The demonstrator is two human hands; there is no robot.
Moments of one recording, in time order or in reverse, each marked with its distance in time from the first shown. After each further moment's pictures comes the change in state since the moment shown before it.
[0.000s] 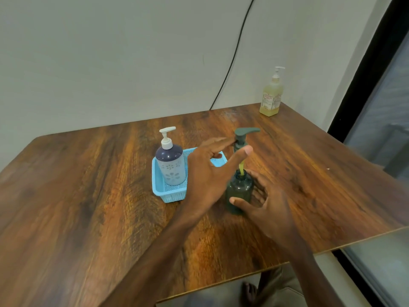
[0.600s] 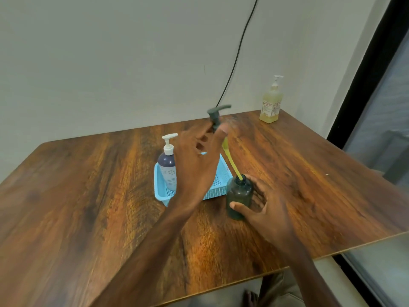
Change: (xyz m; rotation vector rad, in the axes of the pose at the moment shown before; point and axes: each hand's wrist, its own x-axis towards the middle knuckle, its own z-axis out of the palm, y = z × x) left_hand 0.019 0.024 -0.019 0.013 0.185 0.001; right_hand 0.001 0.003 0.000 -0.010 -0.010 0.039
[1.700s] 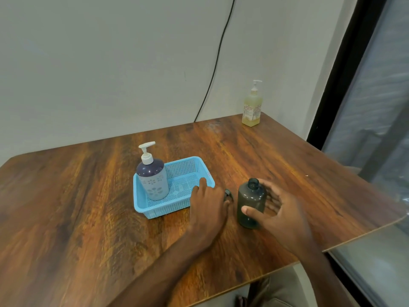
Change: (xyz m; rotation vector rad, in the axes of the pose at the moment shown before) left_hand -0.059 -0.048 0.062 0.979 -0.560 0.067; right_hand -0.009 0.012 -0.063 -0.082 0.050 0.055
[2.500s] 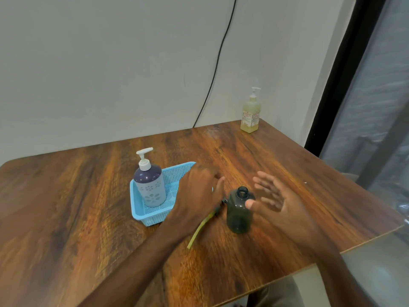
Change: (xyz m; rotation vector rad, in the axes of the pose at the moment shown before) left_hand 0.028 -0.019 -0.044 -0.307 0.225 0.071; right_hand 0.019 -0.014 -0.023 0.133 -0.163 -0.002
